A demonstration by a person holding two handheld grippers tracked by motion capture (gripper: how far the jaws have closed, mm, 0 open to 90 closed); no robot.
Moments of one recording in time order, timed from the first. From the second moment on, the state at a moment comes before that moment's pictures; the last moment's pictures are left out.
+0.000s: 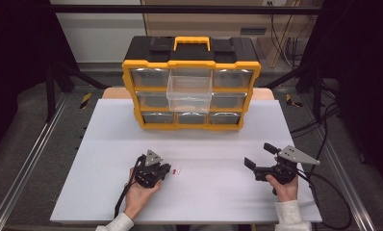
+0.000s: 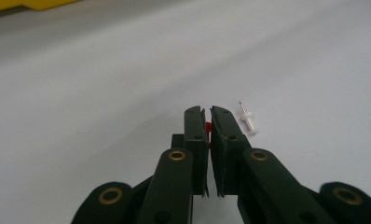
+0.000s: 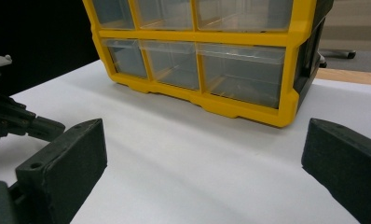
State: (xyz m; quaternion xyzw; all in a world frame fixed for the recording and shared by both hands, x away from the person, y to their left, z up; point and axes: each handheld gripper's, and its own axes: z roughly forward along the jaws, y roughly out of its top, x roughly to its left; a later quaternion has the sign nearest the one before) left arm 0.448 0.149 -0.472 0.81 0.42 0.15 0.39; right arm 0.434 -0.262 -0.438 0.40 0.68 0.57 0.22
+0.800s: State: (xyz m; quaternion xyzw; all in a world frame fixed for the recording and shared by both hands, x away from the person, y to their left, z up) left arm 0.444 0.184 -0.402 0.77 0.40 0.17 0.46; right arm 0.435 -0.262 -0.438 0.39 0.68 0.57 0.22
